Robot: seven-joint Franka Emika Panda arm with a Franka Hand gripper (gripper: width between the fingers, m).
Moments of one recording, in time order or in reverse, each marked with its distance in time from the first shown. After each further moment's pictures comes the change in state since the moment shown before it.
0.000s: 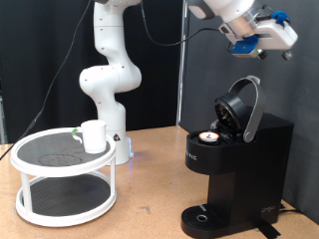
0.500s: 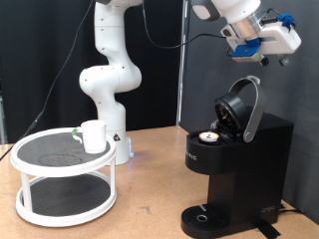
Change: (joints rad) arm -0.006 0.010 -0.002 0.001 -0.083 -0.025 -0.043
